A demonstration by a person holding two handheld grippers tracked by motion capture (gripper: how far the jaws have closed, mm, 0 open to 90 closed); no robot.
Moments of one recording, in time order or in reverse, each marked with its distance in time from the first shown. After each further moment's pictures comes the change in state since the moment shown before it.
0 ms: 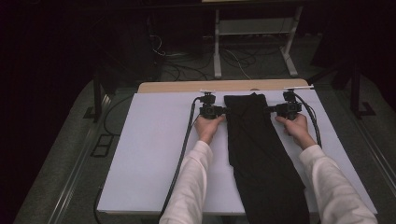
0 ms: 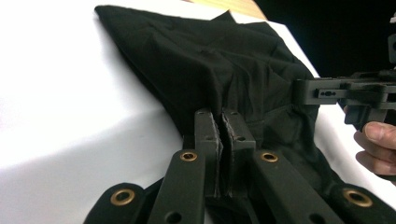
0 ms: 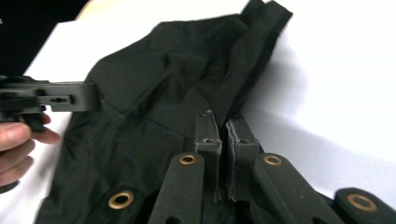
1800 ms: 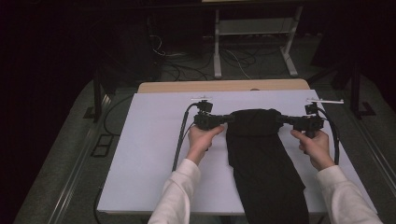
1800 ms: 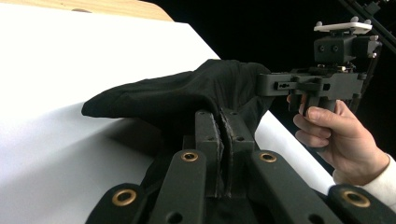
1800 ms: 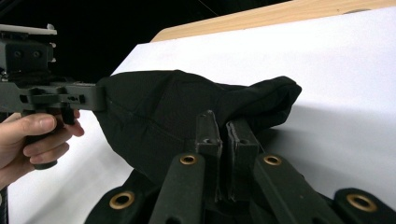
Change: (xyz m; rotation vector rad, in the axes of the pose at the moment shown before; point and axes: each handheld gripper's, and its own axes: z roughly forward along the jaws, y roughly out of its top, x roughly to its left) left arm -0.054 -0.029 -0.074 -0.036 -0.224 0.132; right arm 0.040 -0.056 -0.084 -0.162 0.138 -0.072
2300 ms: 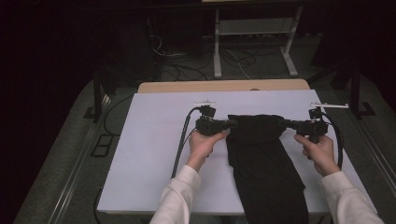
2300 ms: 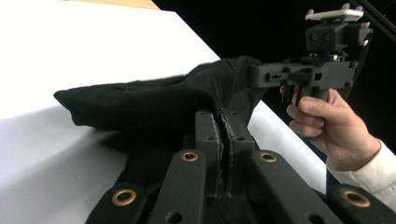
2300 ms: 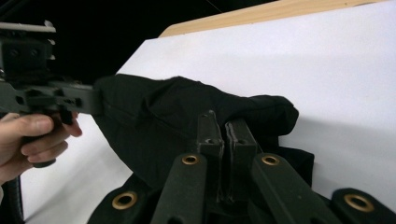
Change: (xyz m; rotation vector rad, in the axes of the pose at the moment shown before) left arm -0.023 -0.014 -0.004 0.031 -0.010 0.029; right arm 0.007 -0.011 -0.014 0.000 0.021 -0.006
